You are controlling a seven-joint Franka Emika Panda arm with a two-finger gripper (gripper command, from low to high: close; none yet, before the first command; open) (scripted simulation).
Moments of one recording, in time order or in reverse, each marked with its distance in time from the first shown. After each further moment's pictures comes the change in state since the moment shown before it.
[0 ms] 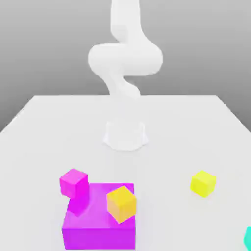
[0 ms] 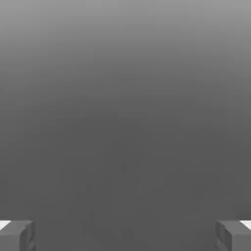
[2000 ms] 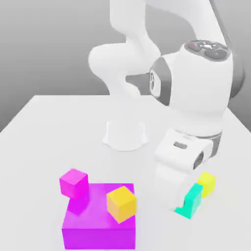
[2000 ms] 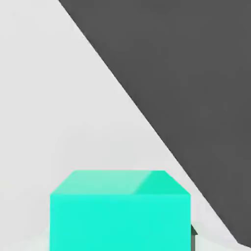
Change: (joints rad) arm 0.189 0.723 -0.123 -0.141 -0.013 0.122 -0.525
